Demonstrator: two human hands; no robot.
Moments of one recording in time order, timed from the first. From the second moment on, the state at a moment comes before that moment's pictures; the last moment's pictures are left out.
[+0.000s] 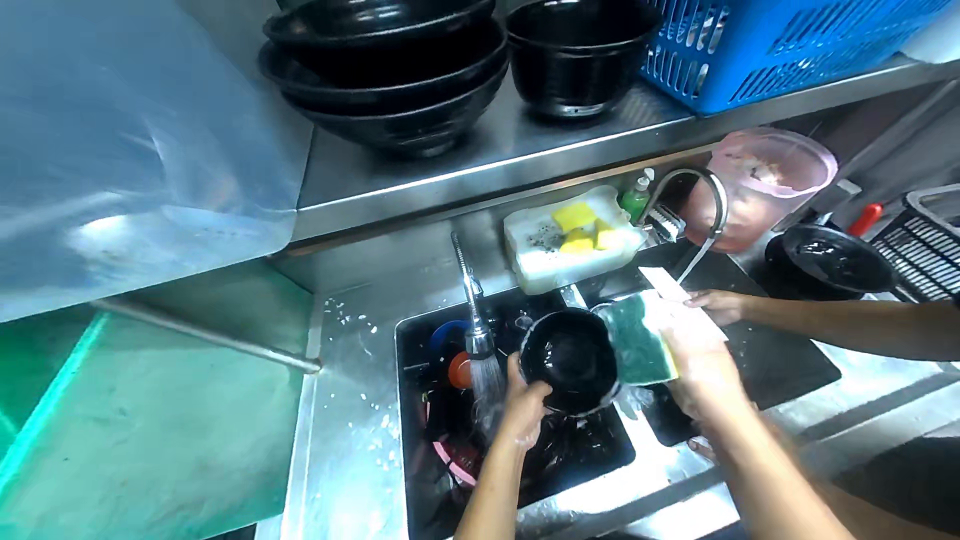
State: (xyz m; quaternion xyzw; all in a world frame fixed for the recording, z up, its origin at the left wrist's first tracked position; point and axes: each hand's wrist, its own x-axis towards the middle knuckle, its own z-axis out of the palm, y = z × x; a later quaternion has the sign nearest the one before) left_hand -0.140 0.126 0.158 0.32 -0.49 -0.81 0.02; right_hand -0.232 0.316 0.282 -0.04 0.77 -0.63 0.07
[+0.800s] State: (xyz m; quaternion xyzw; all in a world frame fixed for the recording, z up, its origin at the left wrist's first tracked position) left_hand -0.141 0.133 0.172 0.19 -0.61 -0.76 0.11; right_hand -0.193 0.255 0.207 -0.30 0.87 -0.32 0.21
